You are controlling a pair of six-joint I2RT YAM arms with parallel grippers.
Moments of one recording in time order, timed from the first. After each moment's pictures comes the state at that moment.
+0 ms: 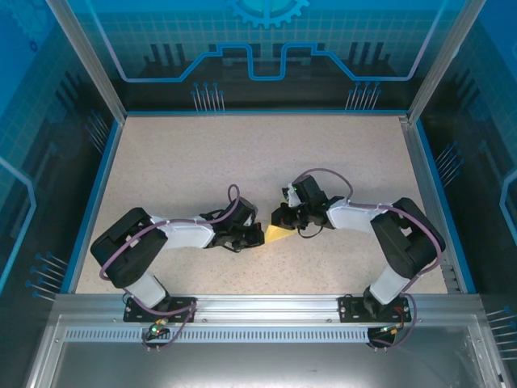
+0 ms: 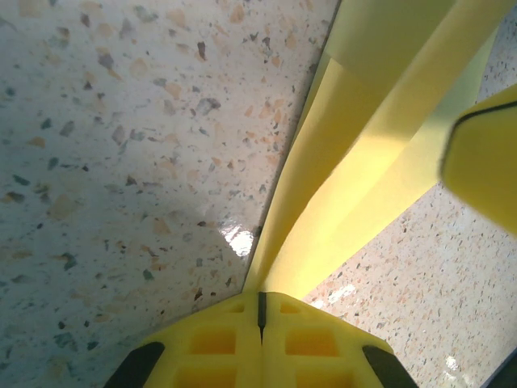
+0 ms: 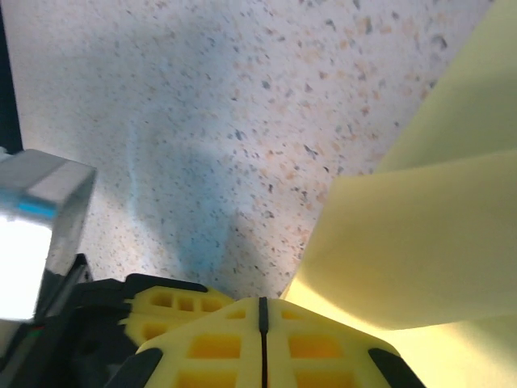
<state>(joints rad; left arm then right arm) -0.74 1.62 0.67 -0.03 0.27 -0.90 0.58 1.65 0.78 -0.06 -0.51 0.75</state>
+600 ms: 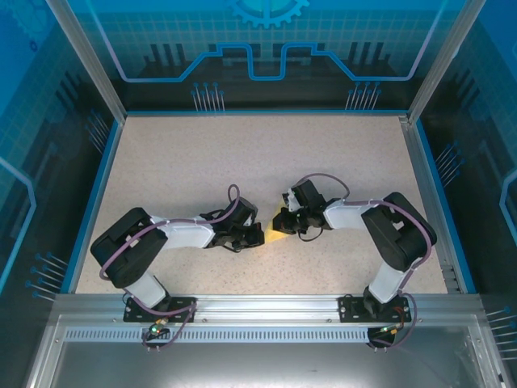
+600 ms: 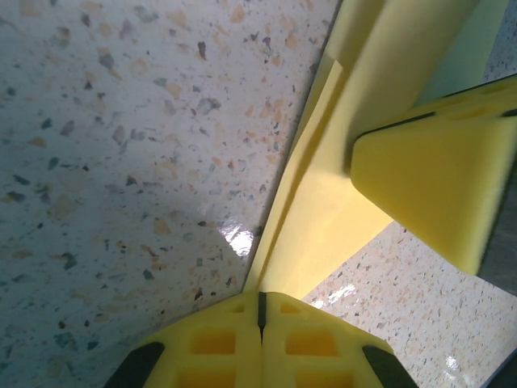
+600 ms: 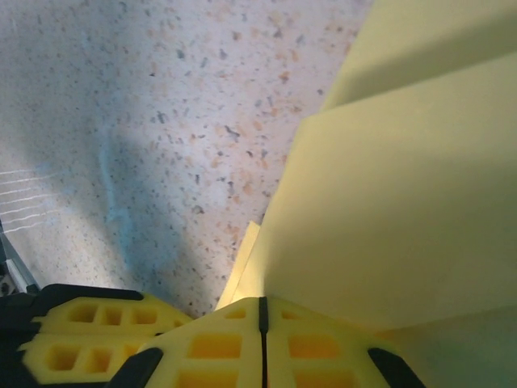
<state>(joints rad) -0.74 1.62 0.67 -0.03 0.27 -0.90 0.58 1.73 0.76 -0.04 -0.51 0.74</state>
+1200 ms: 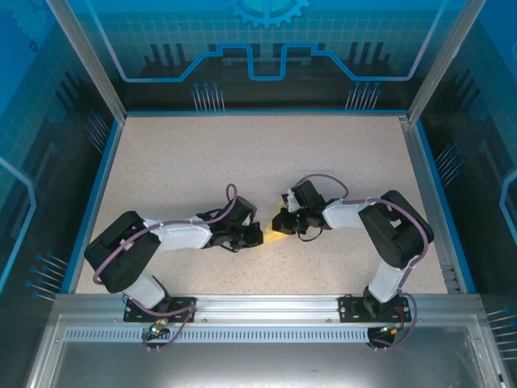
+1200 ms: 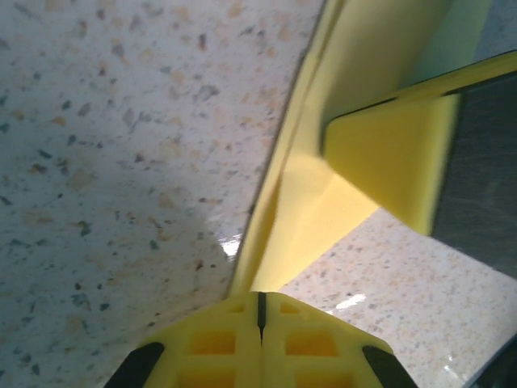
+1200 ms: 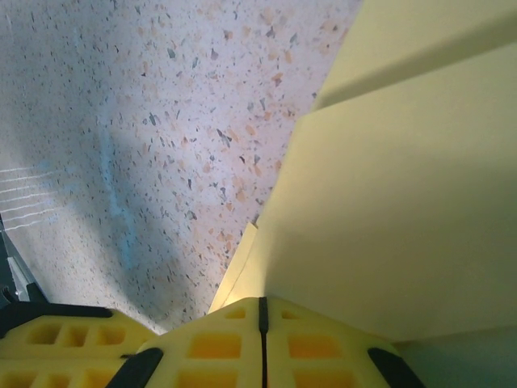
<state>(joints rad) -0.74 1.57 0.68 -0.08 0.27 -0.90 0.57 1.75 0.77 -0.02 -0.53 0.74</state>
